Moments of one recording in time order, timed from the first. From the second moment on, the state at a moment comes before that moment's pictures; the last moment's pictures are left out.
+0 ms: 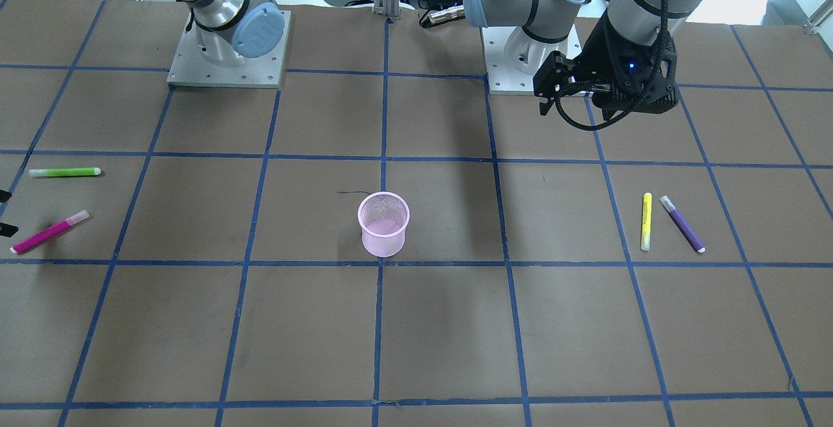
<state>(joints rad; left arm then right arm) -1.49 -1.51 -1.65 -1.66 1.54 0.13 0.75 -1.06 1.60 -1.74 -1.40 -3.02</state>
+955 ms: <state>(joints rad) -1.48 -1.51 -1.65 -1.71 1.55 0.13 0.77 -0.98 1.60 -1.84 -1.39 -2.97</state>
